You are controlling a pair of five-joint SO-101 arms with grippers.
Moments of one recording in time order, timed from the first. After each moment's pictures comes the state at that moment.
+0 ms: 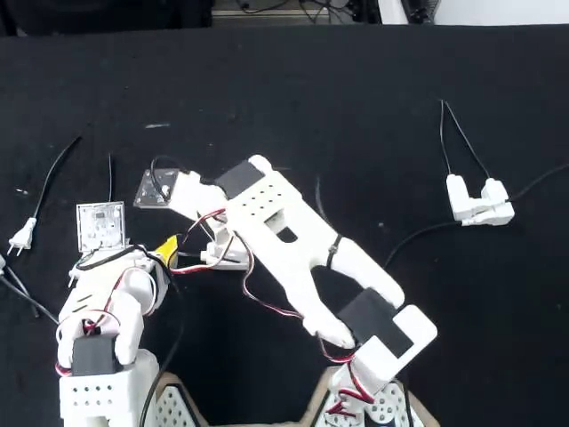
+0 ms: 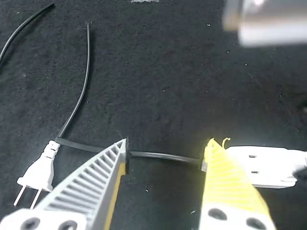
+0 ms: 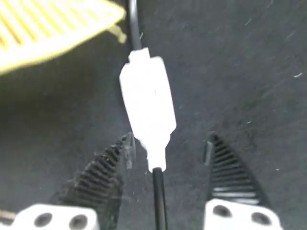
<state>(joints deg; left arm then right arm) -9.7 -101.9 87.6 58.2 -2.2 -39.3 8.0 8.5 75.9 40.1</state>
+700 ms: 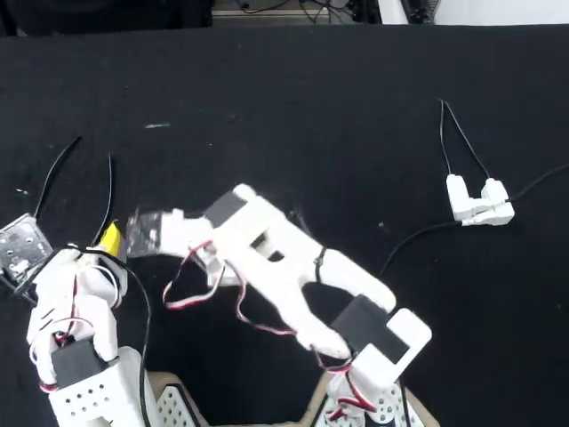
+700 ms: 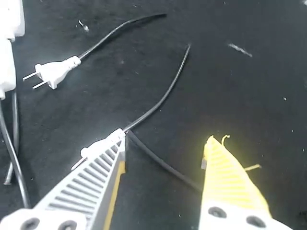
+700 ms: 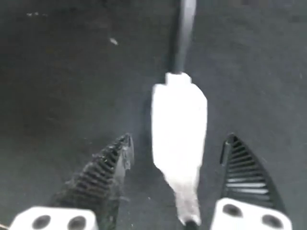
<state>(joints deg) -28.7 -102.0 85.5 58.2 11.7 -45.5 7.9 19.6 66.2 48.7</state>
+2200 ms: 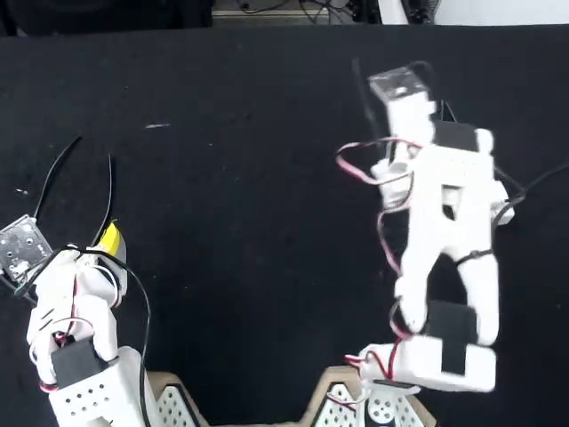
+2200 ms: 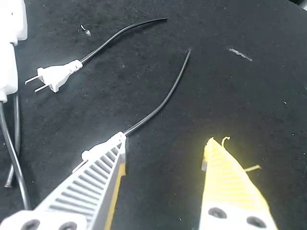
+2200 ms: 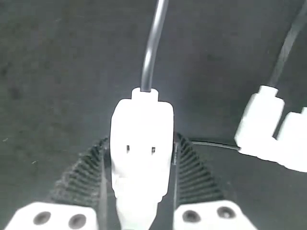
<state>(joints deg) -28.7 -102.0 85.5 58.2 11.9 11.2 -0.8 7.0 78.1 28.1</state>
